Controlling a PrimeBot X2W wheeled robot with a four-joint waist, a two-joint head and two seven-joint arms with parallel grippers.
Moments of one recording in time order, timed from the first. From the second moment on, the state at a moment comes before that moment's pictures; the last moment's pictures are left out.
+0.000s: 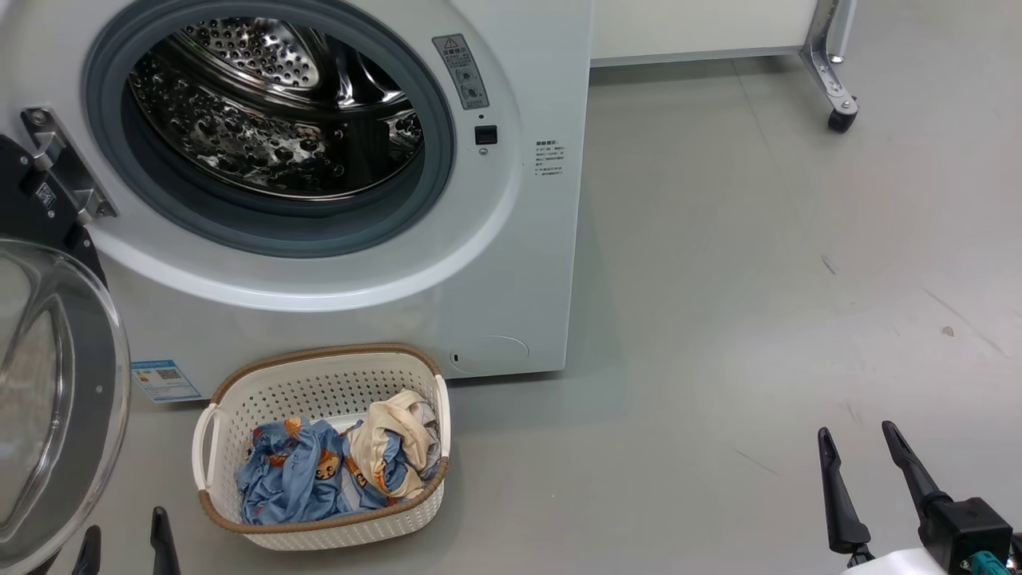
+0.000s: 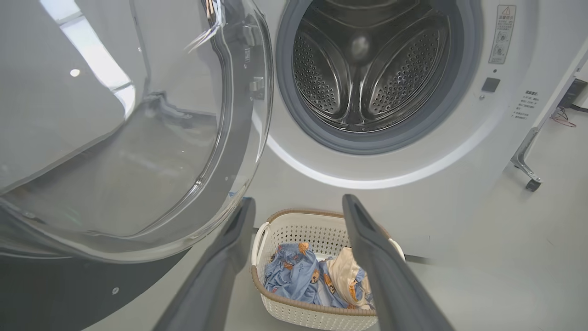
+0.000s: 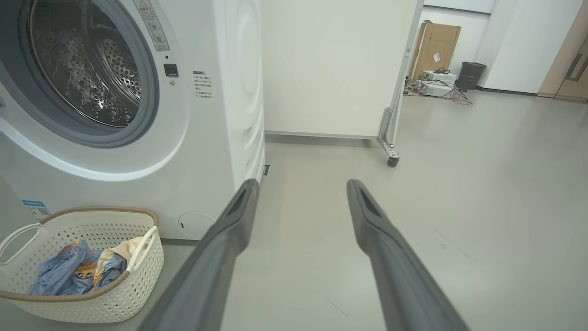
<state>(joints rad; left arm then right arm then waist) 0.31 0.09 0.11 0.06 -0.40 -0.09 -0.25 0.21 -0.06 0.00 0.05 0.06 0.11 -0.26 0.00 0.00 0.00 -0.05</state>
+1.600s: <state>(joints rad) 0.35 0.05 0.19 0.07 -0.36 -0.11 -0.25 0.21 -0.06 0.03 0.08 0.05 0.12 -0.26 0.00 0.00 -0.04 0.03</state>
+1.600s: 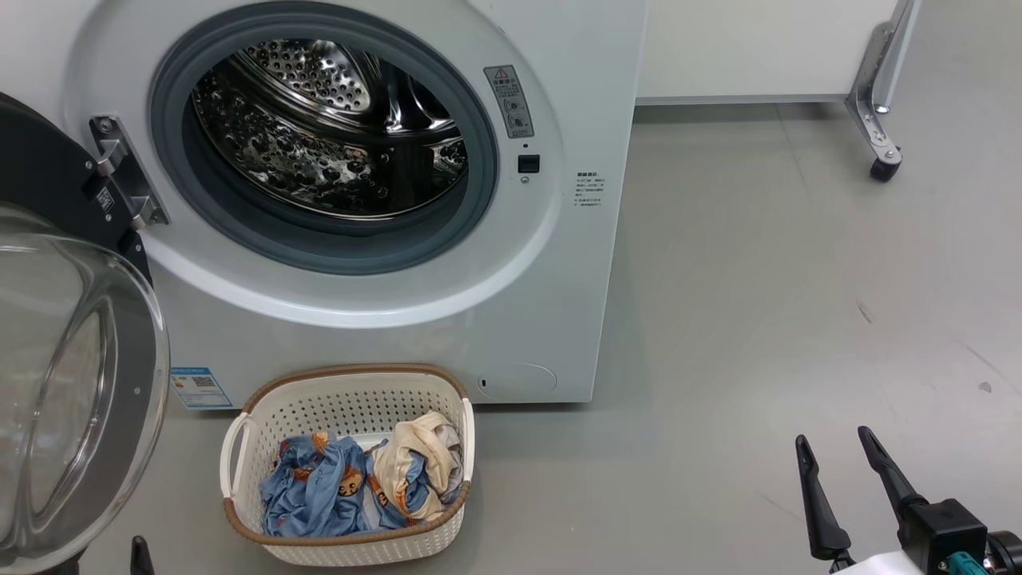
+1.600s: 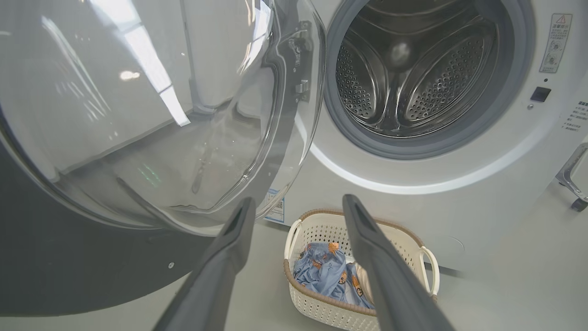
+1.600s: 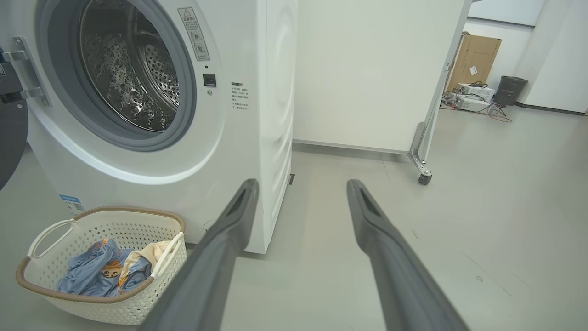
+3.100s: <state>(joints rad) 0.33 0.05 0.12 0.11 -0.30 -0.12 -0.25 0.20 -0.06 0.06 0.08 0.06 0.12 -0.26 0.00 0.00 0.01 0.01</state>
